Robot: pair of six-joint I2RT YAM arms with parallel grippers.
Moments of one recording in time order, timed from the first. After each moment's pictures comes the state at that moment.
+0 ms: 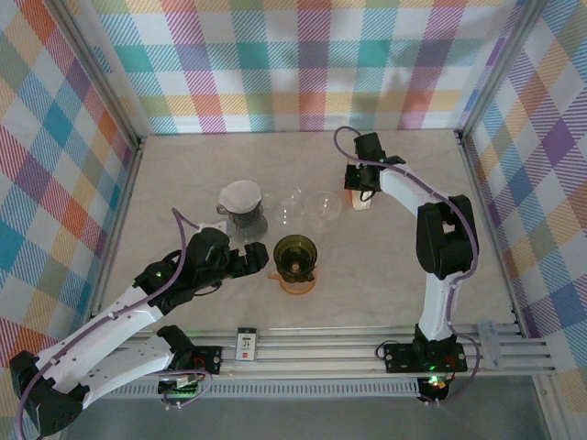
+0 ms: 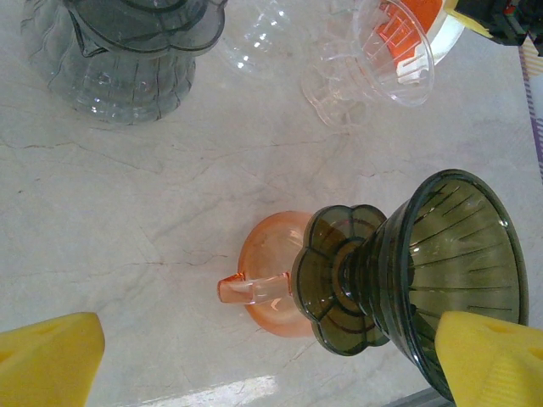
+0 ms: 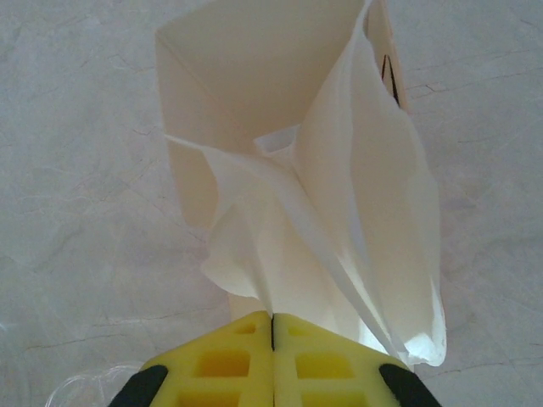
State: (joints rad) left arm -0.74 0.82 0.75 -0.66 -0.09 -0.85; right arm 0.32 1.98 1.54 -0.52 0.05 0.36
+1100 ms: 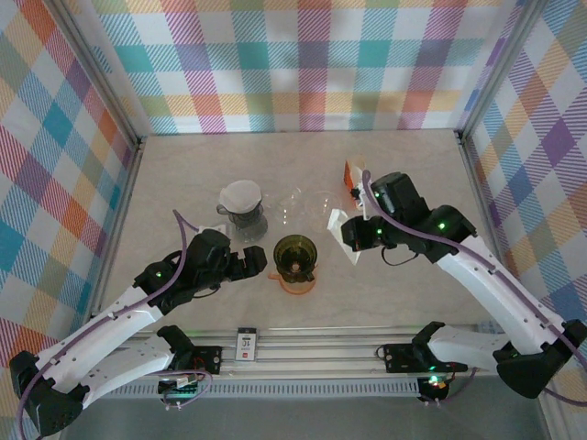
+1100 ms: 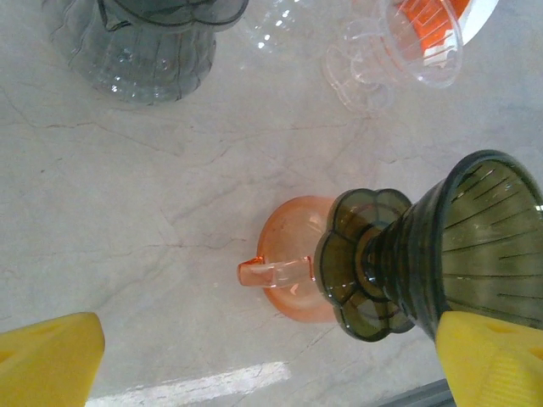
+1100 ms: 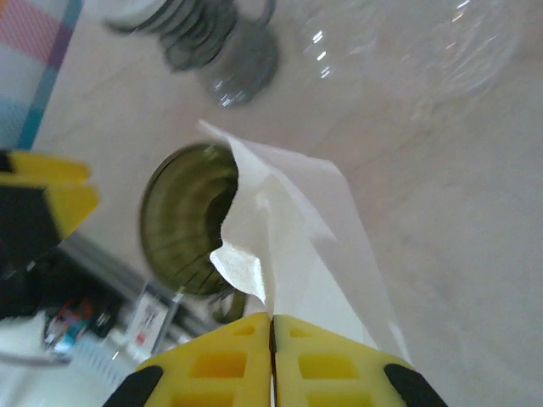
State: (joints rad) left arm -0.74 0.82 0.75 -0.71 -0.09 -0.85; right arm 0.69 1.13 1.31 -1.05 -0.22 0.42
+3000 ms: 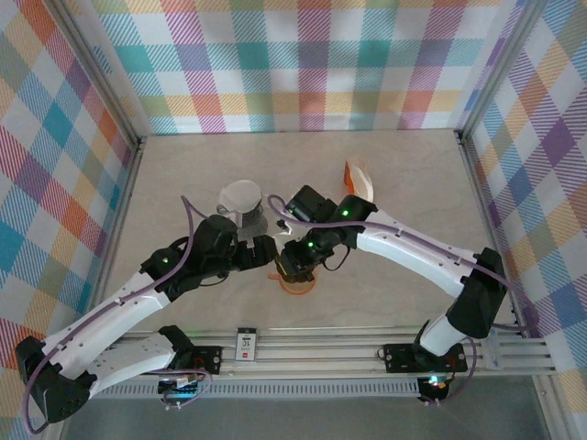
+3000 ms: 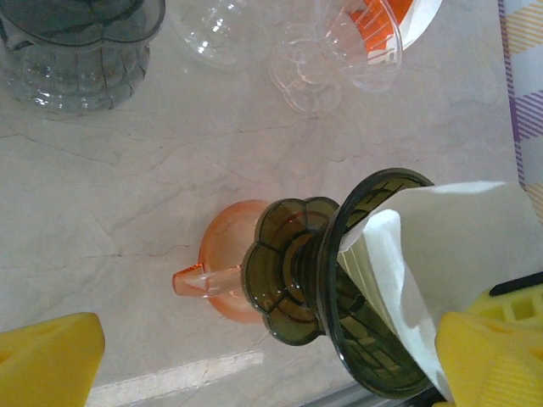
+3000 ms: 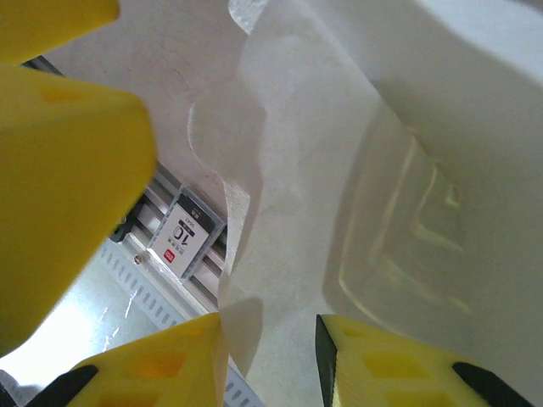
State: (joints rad) left arm -0.74 0.95 0.88 -0.69 -0.01 -0.86; right arm 0.96 1.57 1.47 -1.04 -0.30 0.41
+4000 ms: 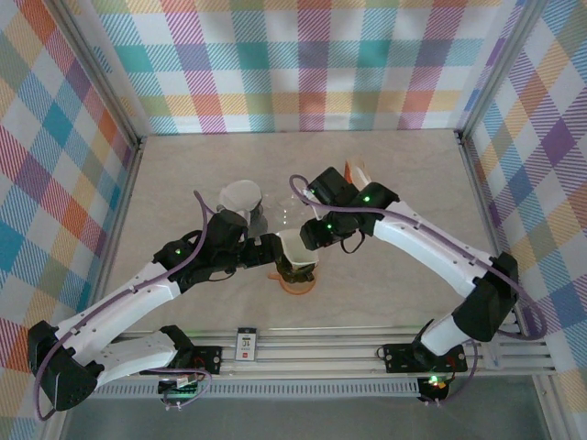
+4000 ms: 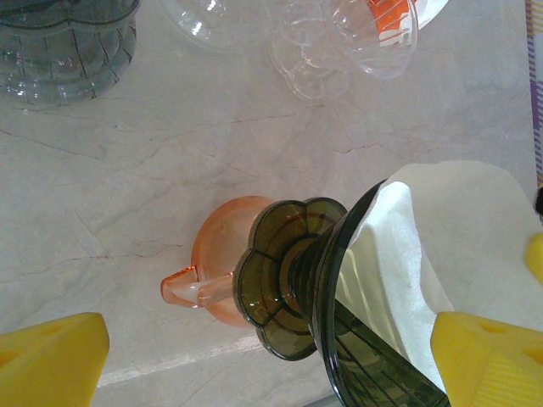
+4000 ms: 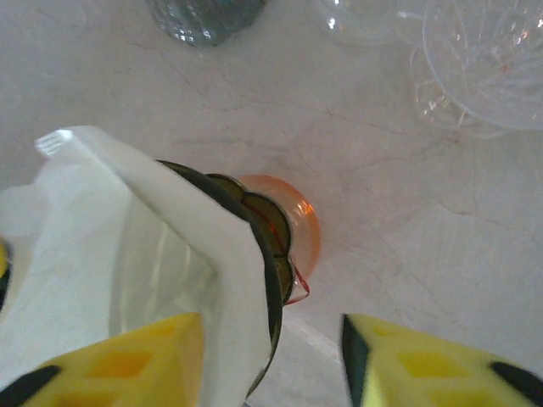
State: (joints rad) left arm -0.74 1.03 0.90 -0.68 0.01 -0.86; right arm 0.82 1.53 1.47 -1.05 -0.08 0.30
